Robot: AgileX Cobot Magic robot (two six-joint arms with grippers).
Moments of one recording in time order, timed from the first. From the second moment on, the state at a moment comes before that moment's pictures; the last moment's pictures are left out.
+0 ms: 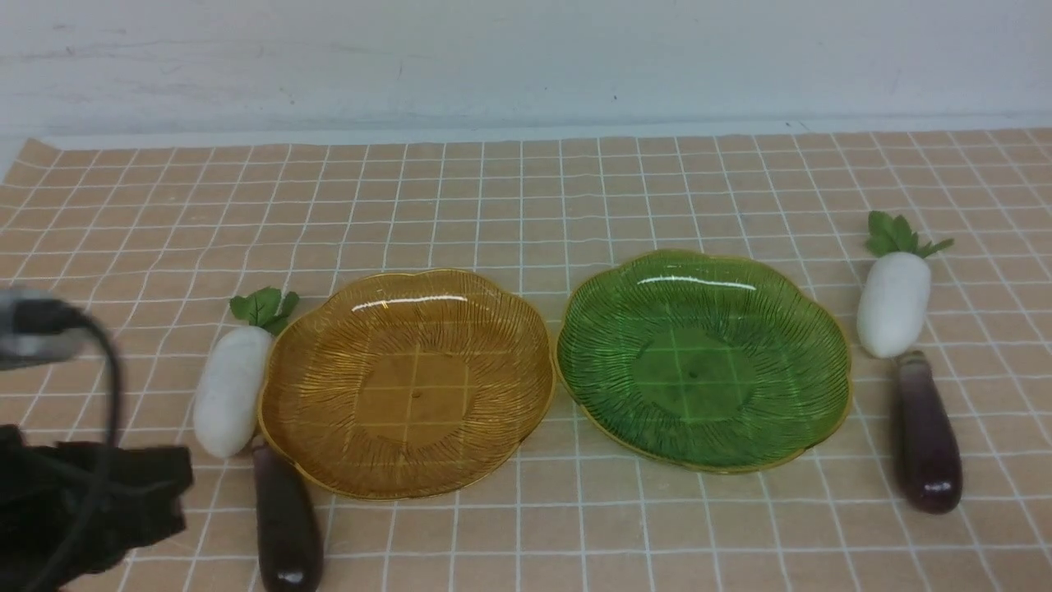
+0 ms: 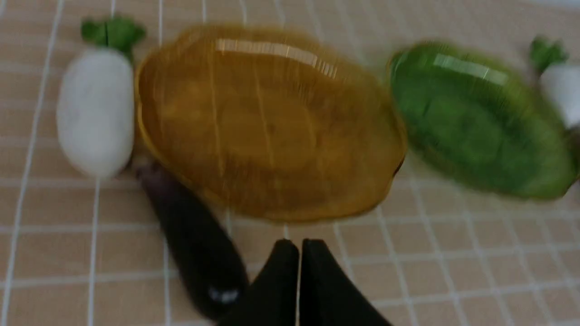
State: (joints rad) right arm 0.02 -0.01 0.03 0.76 0.02 0.03; left arm -0.08 0.69 -0.55 -0.49 0.65 0.12
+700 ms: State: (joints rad) right arm 0.02 0.67 -0.60 0.56 0.89 -0.22; left arm -0.17 1.26 -0.74 -0.27 0.79 0.08
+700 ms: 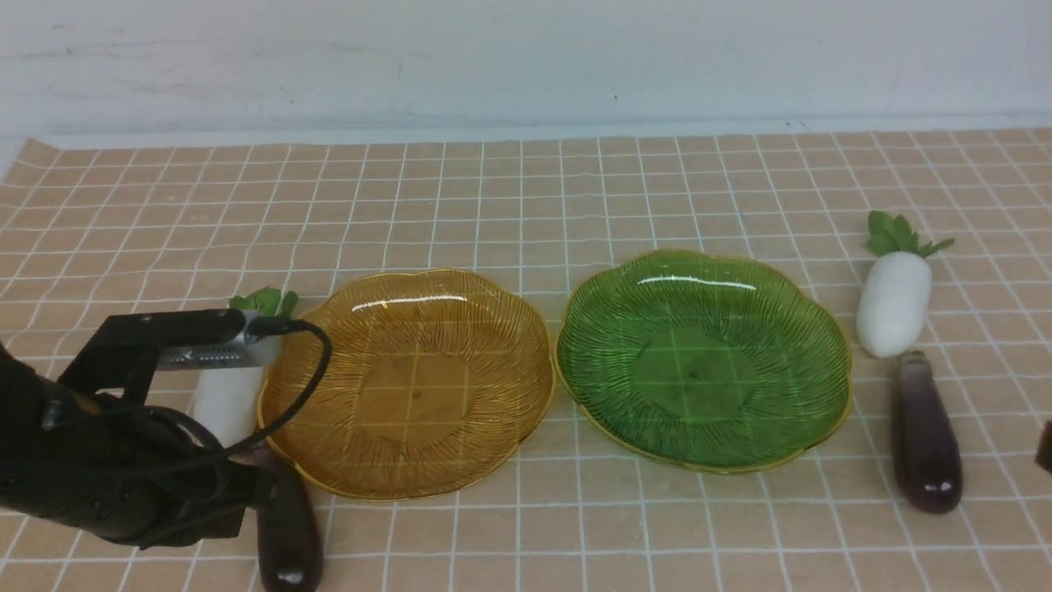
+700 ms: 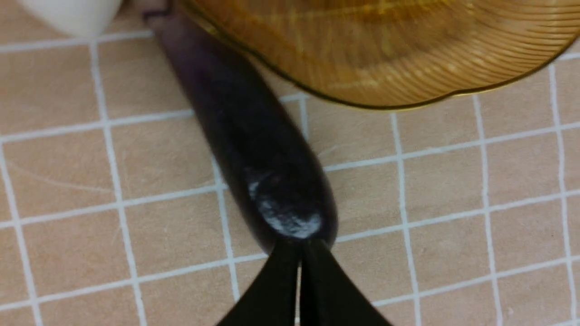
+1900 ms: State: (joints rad) right arm 0.02 0.75 -0.60 0.57 0.87 -0.25; left arm -0.28 1.59 -0.77 -0.06 0.64 -0.35
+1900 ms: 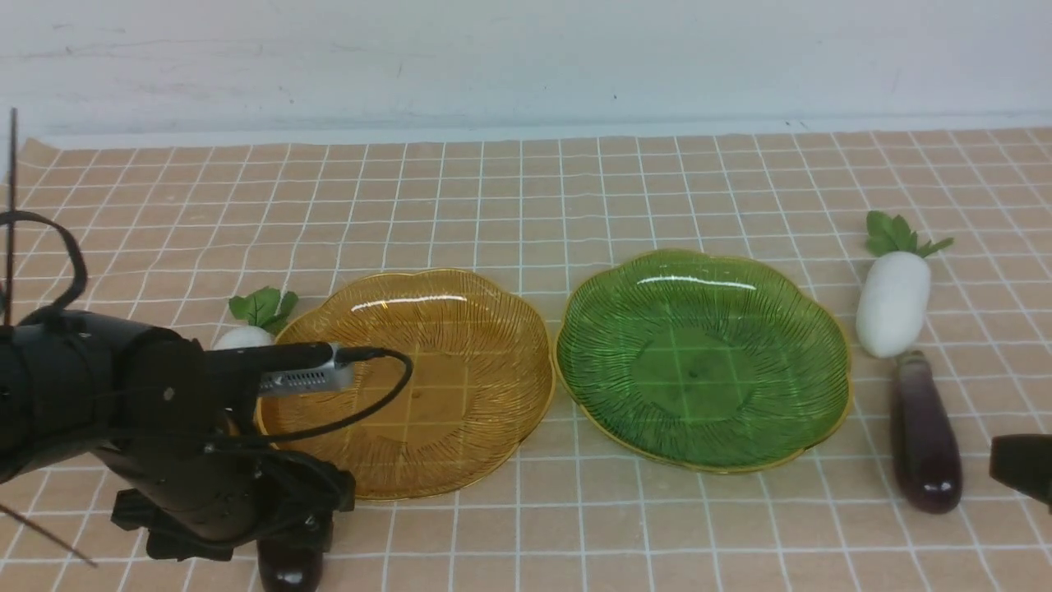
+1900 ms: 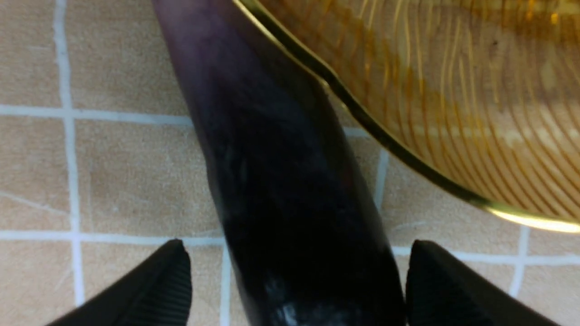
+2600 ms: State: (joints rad) right arm 0.02 0.75 -0.60 0.57 0.86 -0.25; left arm -0.28 1.64 -0.78 -0.06 0.72 -0.37
